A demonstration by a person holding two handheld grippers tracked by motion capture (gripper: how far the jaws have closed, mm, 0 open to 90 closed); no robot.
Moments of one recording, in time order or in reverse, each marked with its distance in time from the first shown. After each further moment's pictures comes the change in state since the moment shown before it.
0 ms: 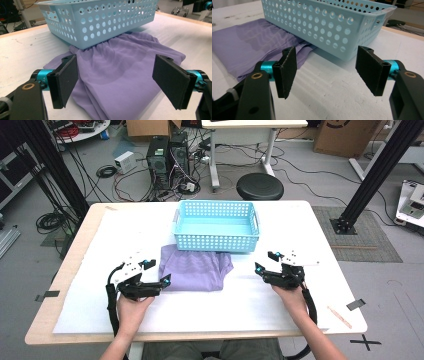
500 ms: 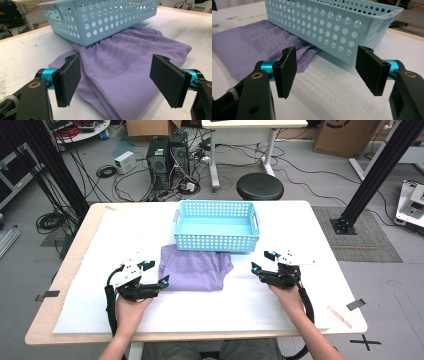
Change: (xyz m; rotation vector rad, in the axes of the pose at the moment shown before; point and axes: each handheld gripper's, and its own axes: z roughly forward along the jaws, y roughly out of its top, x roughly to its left) left arm 0.002 -0.006 -0.003 -0.006 0.013 0.087; right arm 0.005 0.003 0.007 -0.008 0.007 -0.006
